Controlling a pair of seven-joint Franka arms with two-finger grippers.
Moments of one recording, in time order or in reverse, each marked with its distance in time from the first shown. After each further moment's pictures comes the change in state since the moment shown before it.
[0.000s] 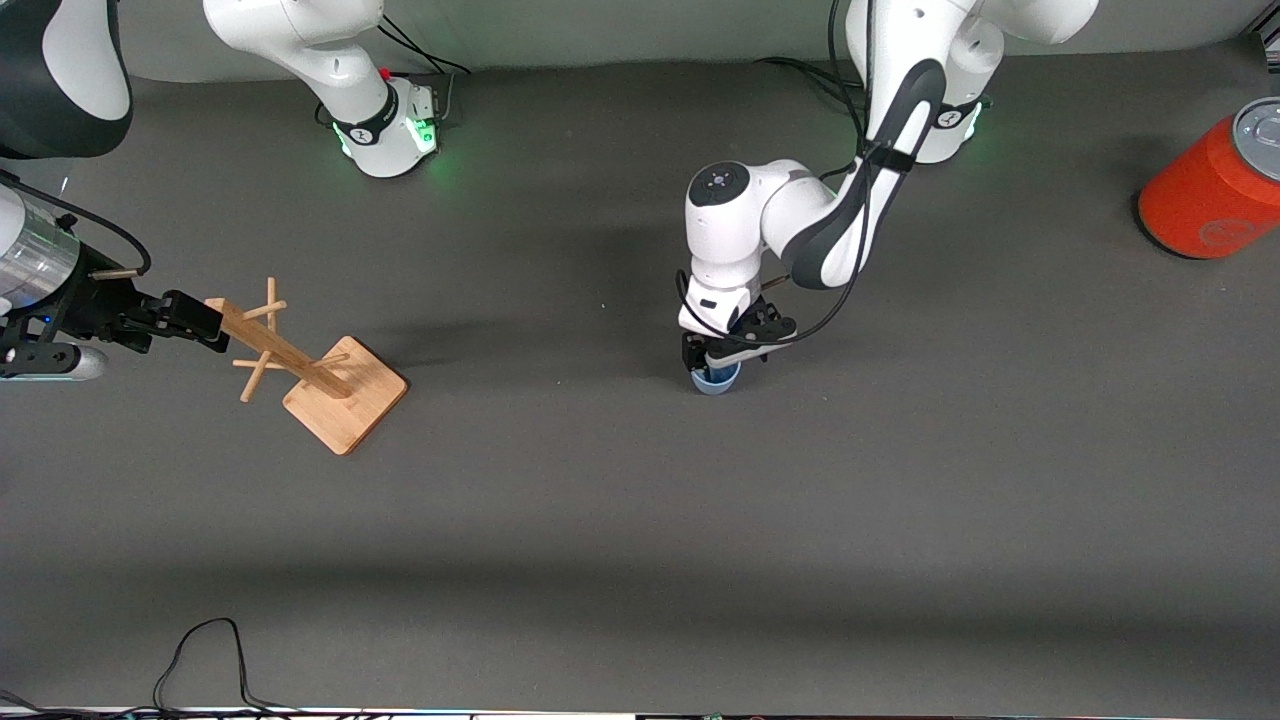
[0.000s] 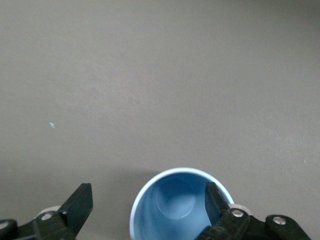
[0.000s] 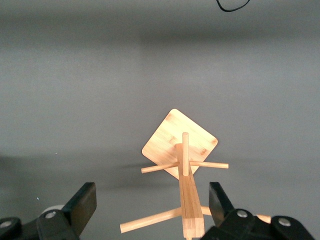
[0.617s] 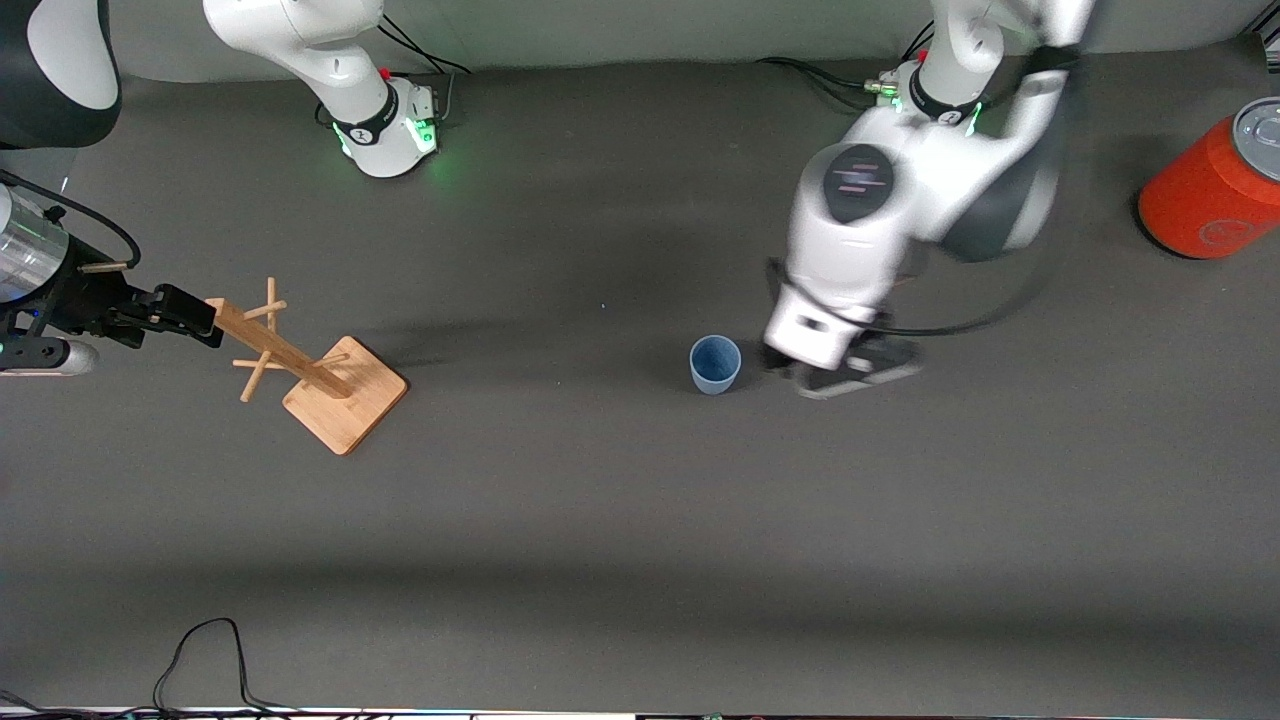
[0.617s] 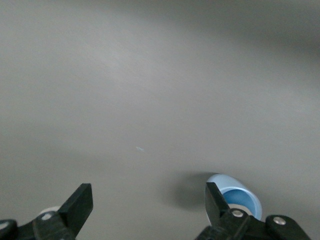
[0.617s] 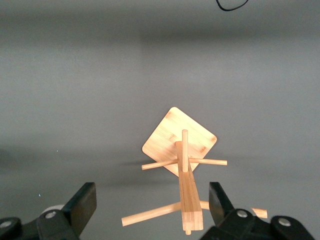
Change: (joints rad) left arm 0.288 -0.185 0.010 0.285 -0.403 -0.539 0.781; right arm 0.000 0.005 0.000 0.023 0.000 -0.026 0.000
